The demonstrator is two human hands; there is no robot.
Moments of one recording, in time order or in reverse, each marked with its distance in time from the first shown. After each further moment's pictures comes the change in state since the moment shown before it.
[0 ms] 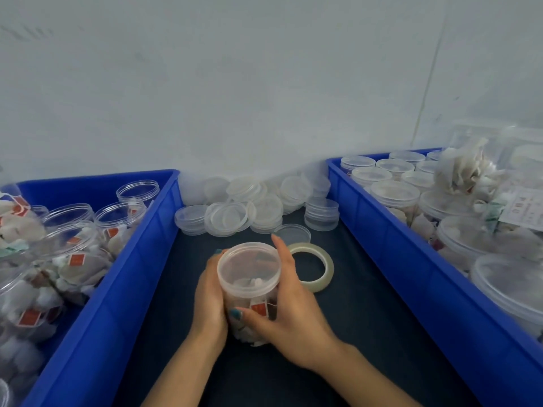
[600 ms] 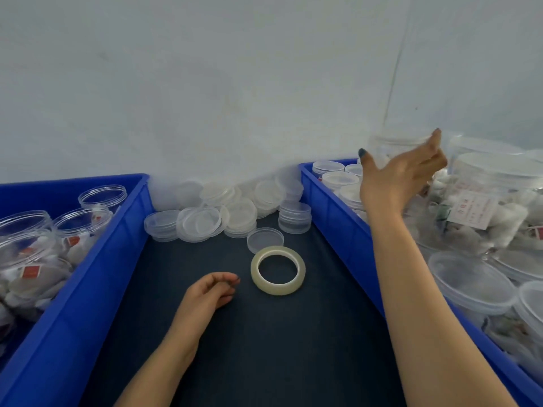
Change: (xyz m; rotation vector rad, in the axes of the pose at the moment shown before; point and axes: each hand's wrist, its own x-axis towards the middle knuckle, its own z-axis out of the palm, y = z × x) left_hand 0.018 -0.027 -0.008 0.343 -0.161 -0.166; right_hand 0.104 0.013 -0.194 -0.418 1.192 0.285
